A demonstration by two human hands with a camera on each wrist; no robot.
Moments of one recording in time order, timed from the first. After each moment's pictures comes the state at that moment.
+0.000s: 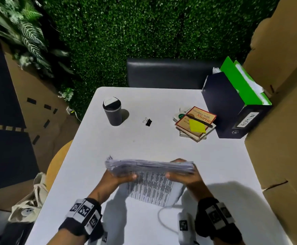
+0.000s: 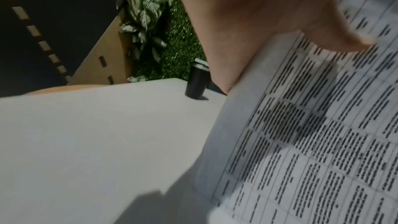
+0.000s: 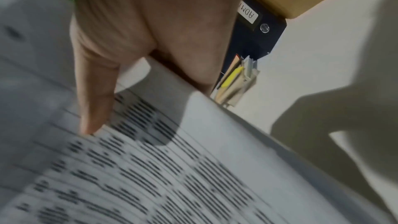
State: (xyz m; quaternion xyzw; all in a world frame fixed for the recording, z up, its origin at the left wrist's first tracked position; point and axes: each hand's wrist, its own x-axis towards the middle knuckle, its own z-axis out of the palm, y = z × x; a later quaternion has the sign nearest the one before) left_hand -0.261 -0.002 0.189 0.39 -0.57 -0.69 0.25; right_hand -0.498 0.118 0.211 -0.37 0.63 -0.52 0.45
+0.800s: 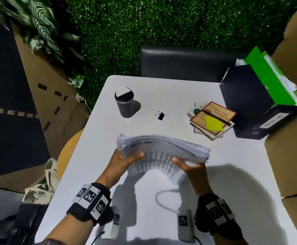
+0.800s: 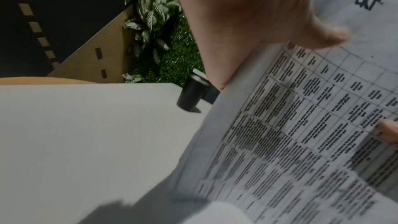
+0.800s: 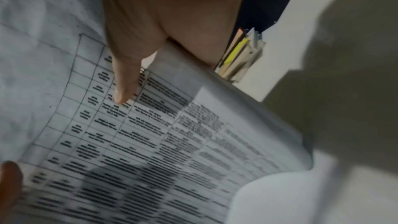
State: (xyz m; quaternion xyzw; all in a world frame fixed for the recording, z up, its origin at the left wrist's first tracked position) left_hand -0.272 -0.032 0.214 0.38 -0.52 -0.68 0.34; right_hand -0.483 0.071 0.174 -0.28 0.68 -0.56 0.39
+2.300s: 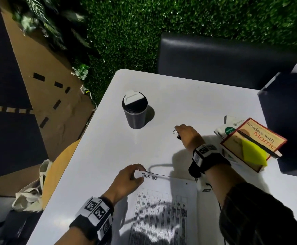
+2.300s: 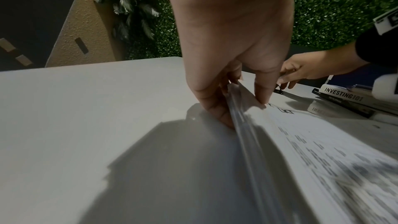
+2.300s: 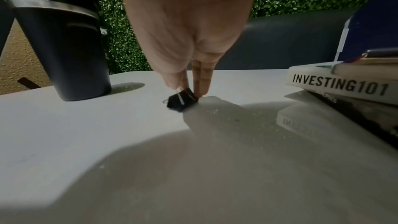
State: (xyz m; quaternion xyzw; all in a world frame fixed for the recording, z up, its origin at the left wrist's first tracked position) left_hand -0.276 -0.144 0.076 0.51 -0.66 -0.54 0.13; right_hand -0.558 -0.204 0.094 -0.67 0.73 0.02 0.15
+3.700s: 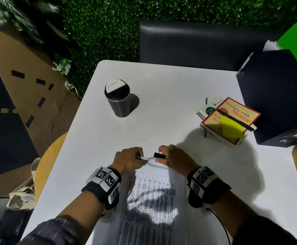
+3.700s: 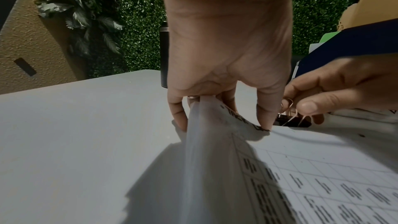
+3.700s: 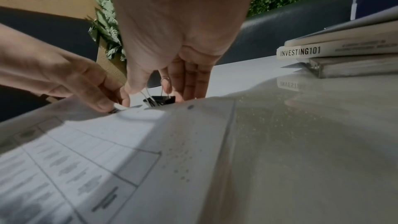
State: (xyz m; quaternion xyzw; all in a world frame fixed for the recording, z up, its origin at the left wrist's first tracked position) left_hand -0.325 -0.156 0.093 0.52 -0.75 -0.39 -0.10; right_hand -0.512 -0.074 0.103 -0.67 0.68 -0.07 0.27
